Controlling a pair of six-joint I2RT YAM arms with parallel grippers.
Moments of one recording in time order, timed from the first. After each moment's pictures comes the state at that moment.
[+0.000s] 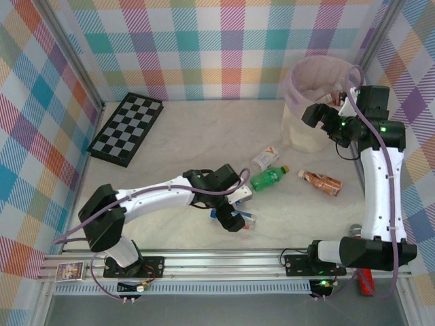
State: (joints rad) left arm -1.02 1.63 1.16 -0.71 0.27 0.03; right arm -0.10 1.30 1.69 -1.16 -0.37 0.40
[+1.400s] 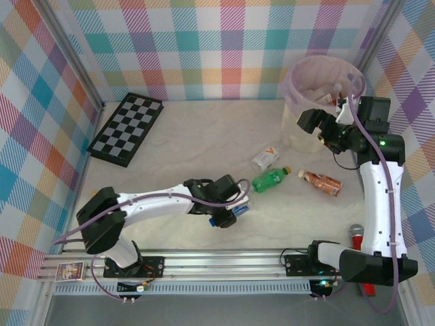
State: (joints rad) left arm -1.05 1.55 1.05 -0.63 0.04 0.02; right arm -0.10 1.20 1.53 -1.06 -0.57 0.48
